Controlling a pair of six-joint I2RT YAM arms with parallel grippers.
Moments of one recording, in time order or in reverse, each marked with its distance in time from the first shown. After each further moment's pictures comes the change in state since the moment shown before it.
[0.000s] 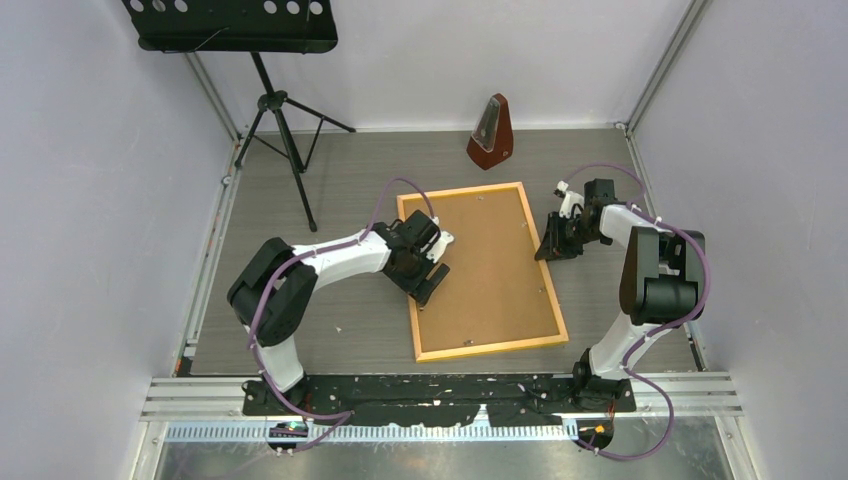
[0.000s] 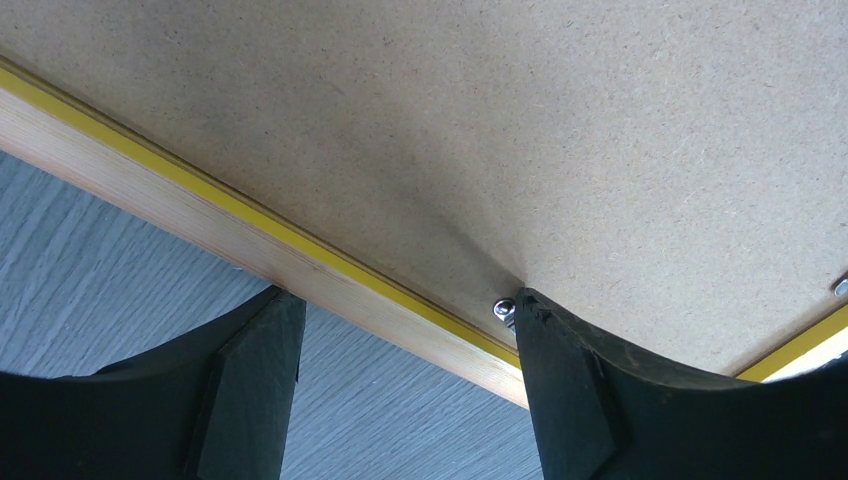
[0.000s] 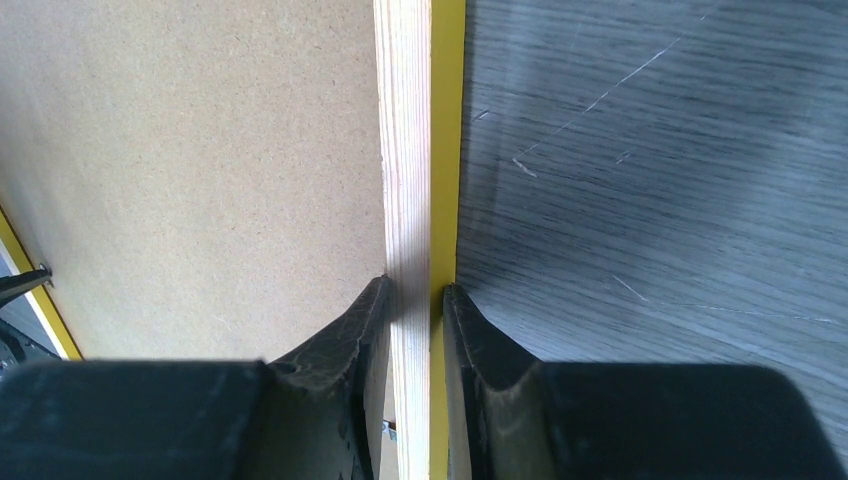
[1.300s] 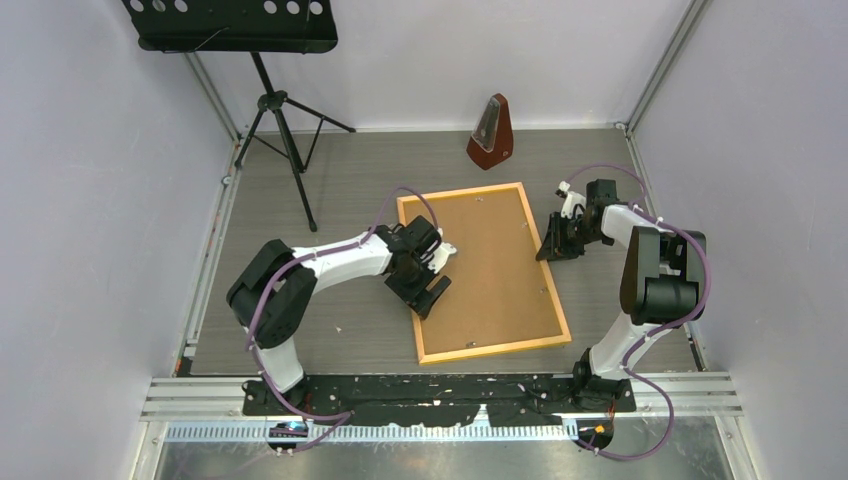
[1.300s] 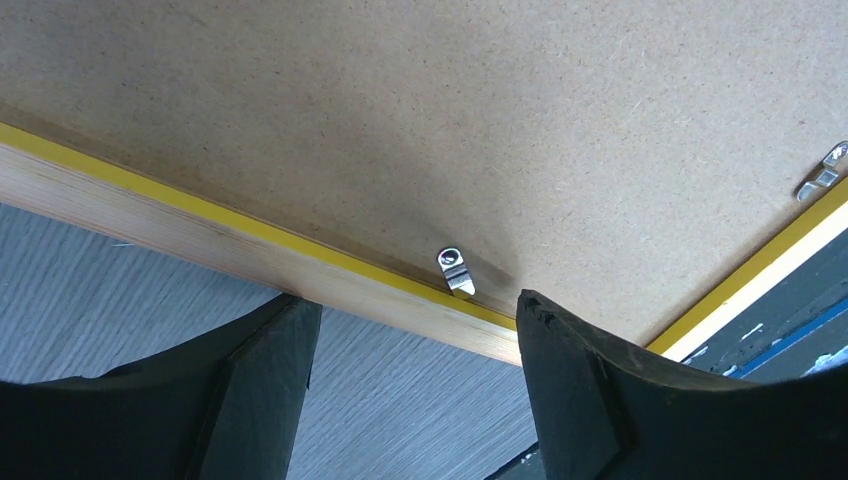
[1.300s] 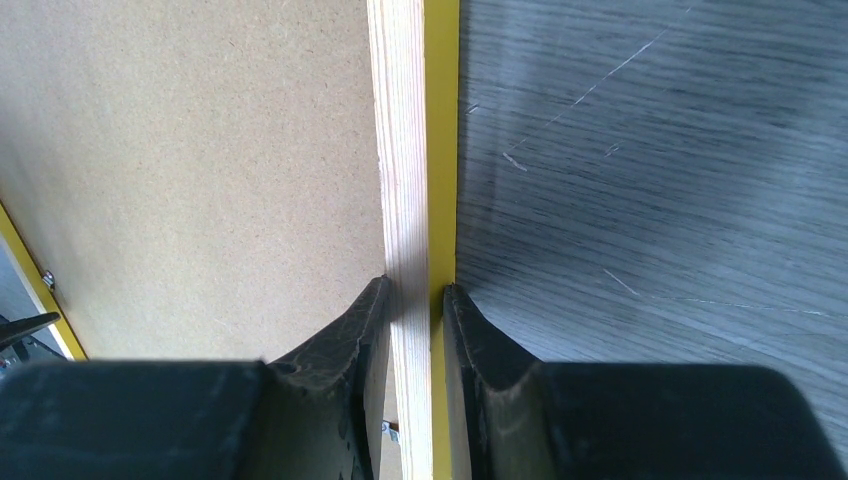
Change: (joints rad) left arm -0.021 -0.010 -0.008 -0.077 0.105 0.024; right arm -0.013 0.000 0.000 -0.005 -0.007 -0.006
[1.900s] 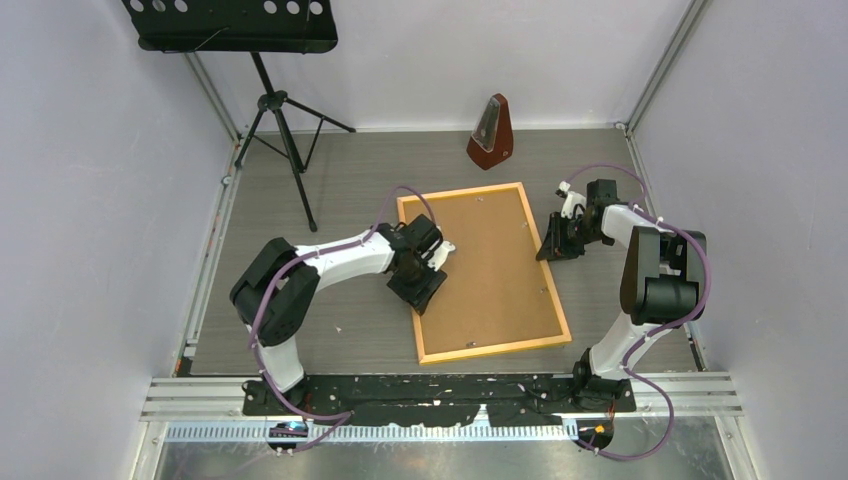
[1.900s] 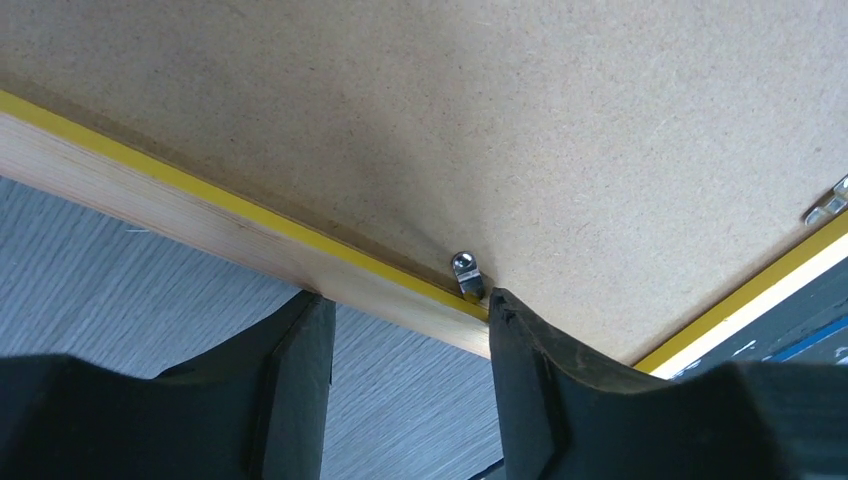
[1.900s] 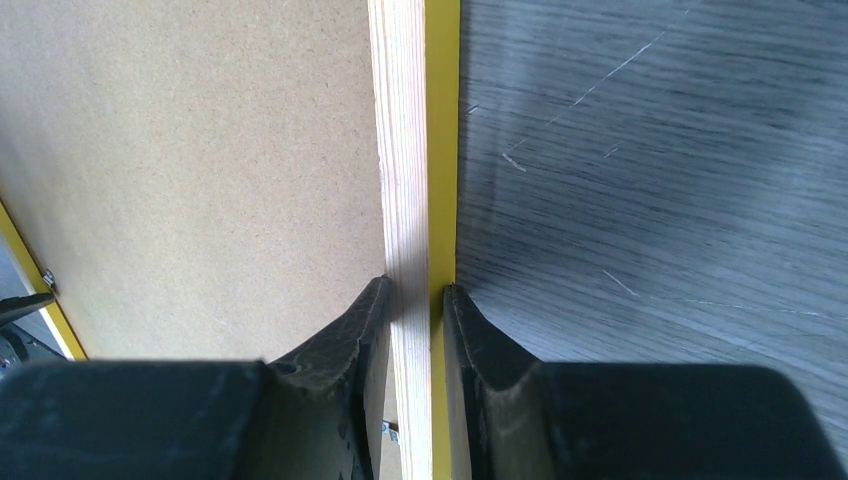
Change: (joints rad) left arm 0.000 0.021 0.024 -0.024 -0.027 -0.033; right arm -0.002 0.000 0.000 0.000 -0.003 -0.003
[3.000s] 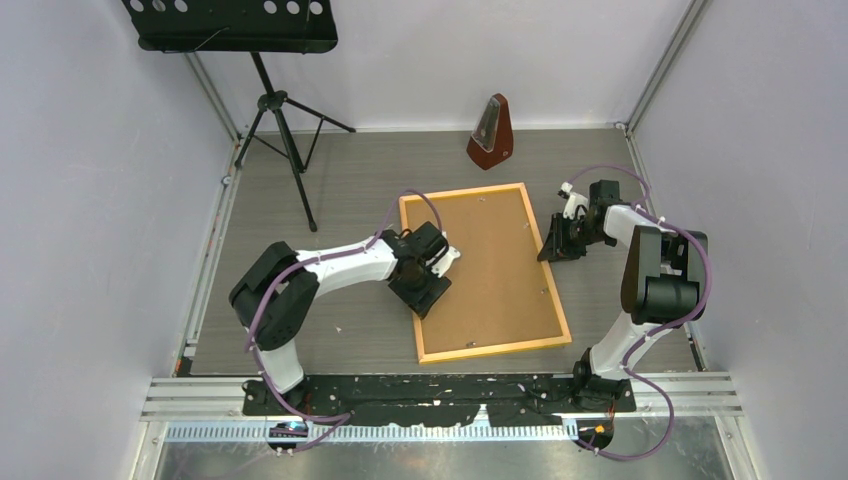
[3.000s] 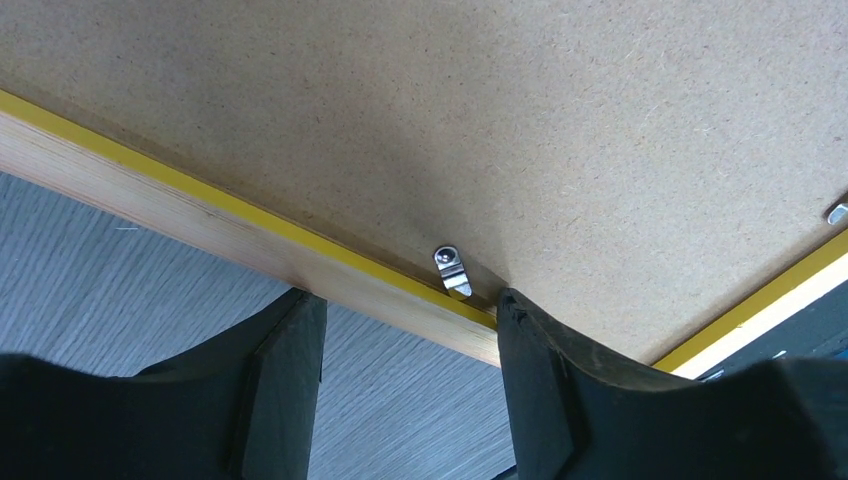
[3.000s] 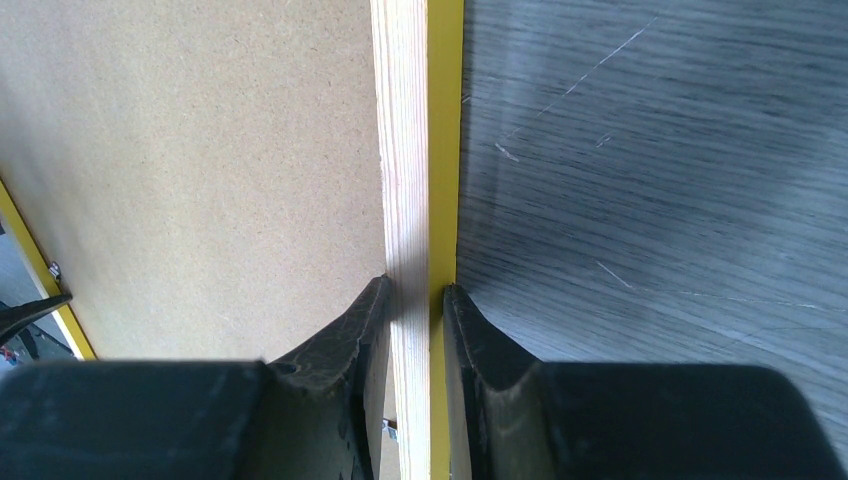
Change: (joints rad) left arm -0.045 -0.019 -0.019 0.023 -0.075 -0.002; right arm -0.011 0.003 0.000 -0.011 -0.019 -0.012
